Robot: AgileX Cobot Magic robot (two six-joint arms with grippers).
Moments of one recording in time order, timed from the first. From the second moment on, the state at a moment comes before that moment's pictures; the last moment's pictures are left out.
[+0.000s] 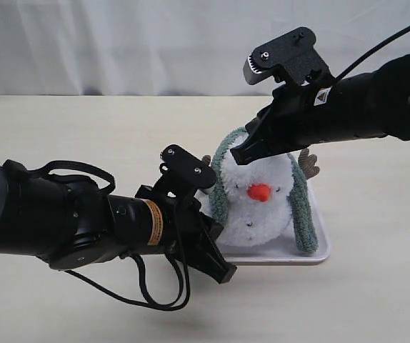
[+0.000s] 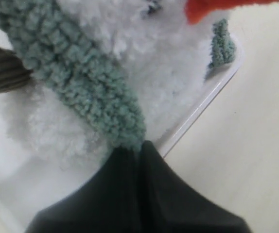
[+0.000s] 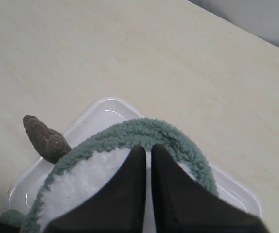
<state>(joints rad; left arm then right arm) -0.83 1.81 -0.80 0.43 -0.17 -0.46 0.47 1.53 -0.99 0.17 0.27 -0.34</state>
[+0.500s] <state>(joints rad) -0.83 1.81 -0.80 0.43 -0.15 -0.47 0.37 1.53 -1.06 0.18 0.40 -0.33</state>
